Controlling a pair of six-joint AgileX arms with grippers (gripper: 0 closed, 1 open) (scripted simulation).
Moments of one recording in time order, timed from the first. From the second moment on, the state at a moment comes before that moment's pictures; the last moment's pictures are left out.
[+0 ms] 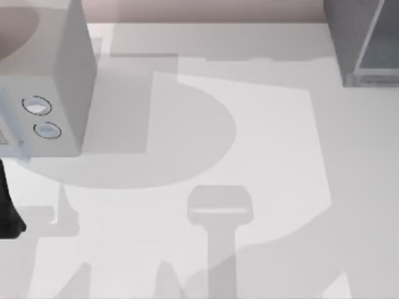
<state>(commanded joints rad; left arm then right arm) 0.00 0.00 0.00 0.00 0.00 0.00 -0.26 2.27 1.22 1.05 -0.22 0.01</state>
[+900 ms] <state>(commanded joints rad) 0.00 0.00 0.00 0.00 0.00 0.00 -0.26 2.12 1.21 0.92 -0.23 0.01</state>
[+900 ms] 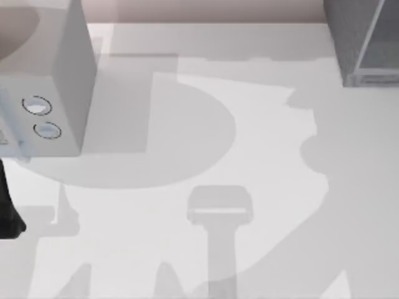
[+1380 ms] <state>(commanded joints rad) 0.00 0.00 0.00 0.00 0.00 0.00 -0.32 1.90 0.84 1.05 -0.29 0.01</state>
